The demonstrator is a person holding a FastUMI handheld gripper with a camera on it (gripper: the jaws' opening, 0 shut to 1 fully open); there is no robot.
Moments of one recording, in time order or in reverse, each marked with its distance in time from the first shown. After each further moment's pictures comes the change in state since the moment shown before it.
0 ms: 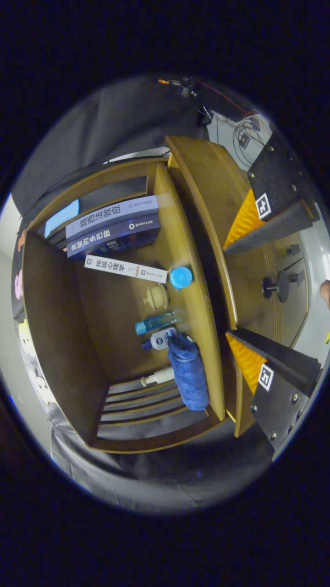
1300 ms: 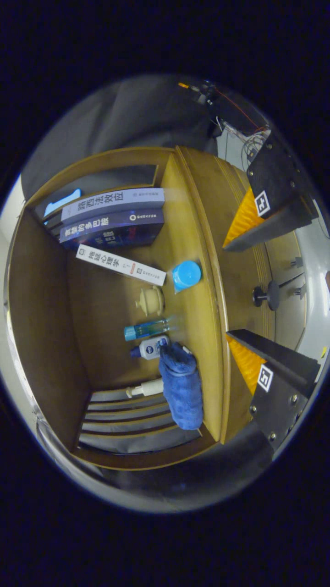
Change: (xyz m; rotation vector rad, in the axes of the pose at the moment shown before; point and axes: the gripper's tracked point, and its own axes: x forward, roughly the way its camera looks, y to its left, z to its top) arm -0.009 -0.010 0.012 -0.131 0.035 -0.059
